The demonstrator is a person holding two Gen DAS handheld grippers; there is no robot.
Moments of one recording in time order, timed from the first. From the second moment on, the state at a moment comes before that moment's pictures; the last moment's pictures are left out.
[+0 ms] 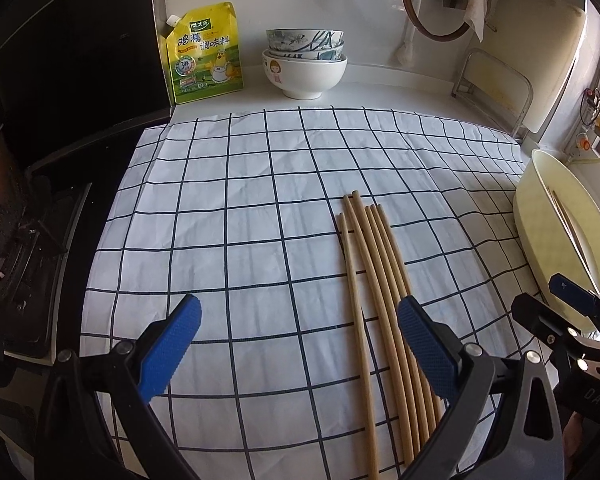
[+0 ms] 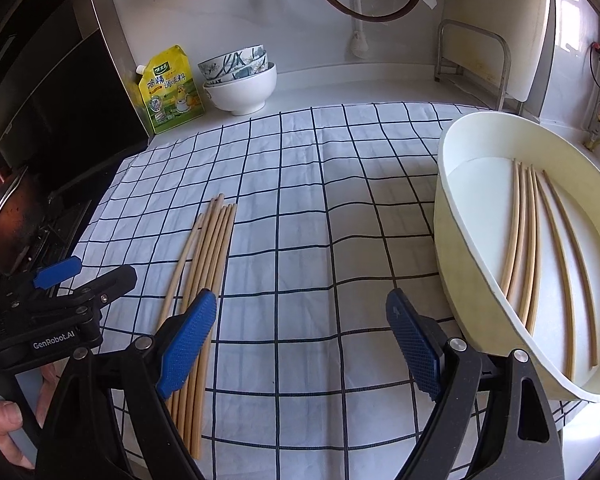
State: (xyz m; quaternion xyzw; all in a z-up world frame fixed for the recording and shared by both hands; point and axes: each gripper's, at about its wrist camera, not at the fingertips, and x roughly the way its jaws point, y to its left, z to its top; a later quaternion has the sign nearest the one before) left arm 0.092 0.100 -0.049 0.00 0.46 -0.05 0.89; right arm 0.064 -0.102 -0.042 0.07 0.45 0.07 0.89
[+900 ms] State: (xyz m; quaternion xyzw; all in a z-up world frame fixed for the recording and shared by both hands) left arm 0.076 0.122 -0.073 0.01 0.49 -0.03 0.87; right arm 0.064 -0.057 -0.082 0.00 0.50 0.10 0.86
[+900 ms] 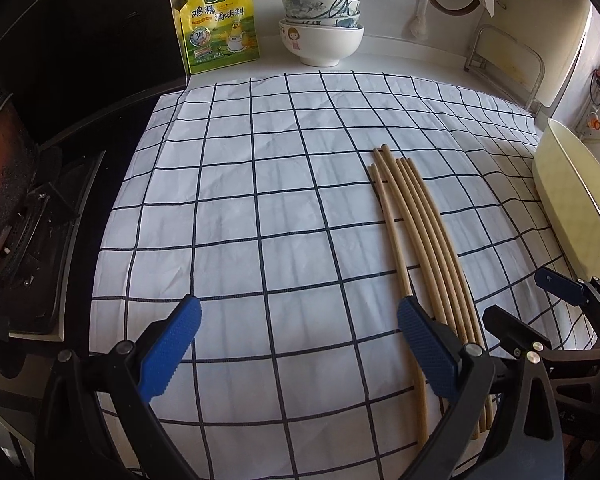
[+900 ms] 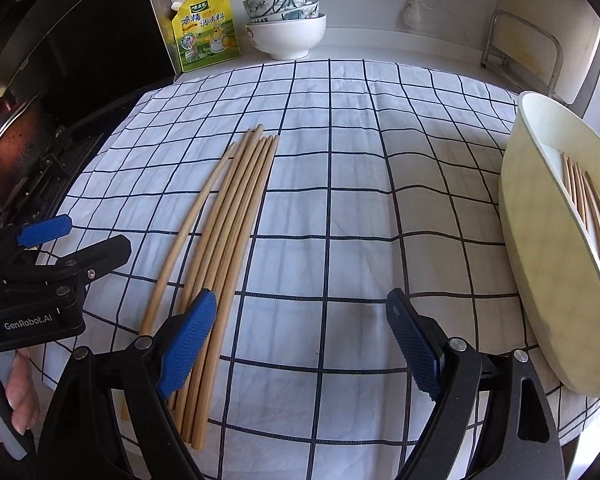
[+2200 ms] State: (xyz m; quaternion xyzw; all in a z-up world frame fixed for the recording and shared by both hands) left arm 0.071 0.098 -0.086 0.02 0.49 -0.06 0.87; right arm 0.054 -0.086 -0.083 -0.01 0.47 0.06 0.88
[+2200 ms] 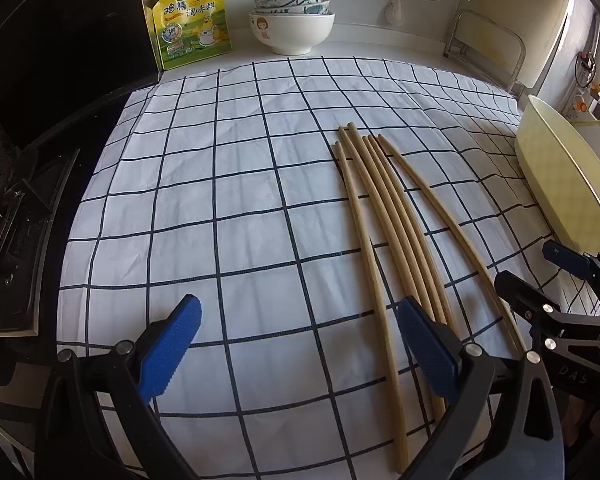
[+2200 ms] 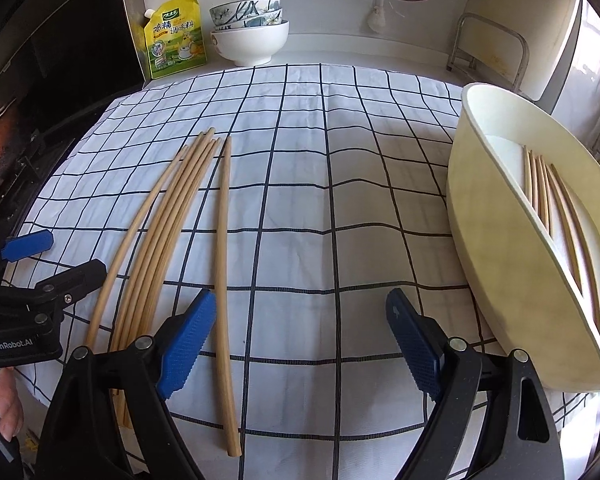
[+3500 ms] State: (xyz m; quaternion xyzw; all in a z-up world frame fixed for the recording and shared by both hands) left arm 0.070 0.085 -0.088 0.02 0.49 -0.10 0.87; right arm 0.056 -0.055 -0.086 -0.04 0.45 0.13 0.88
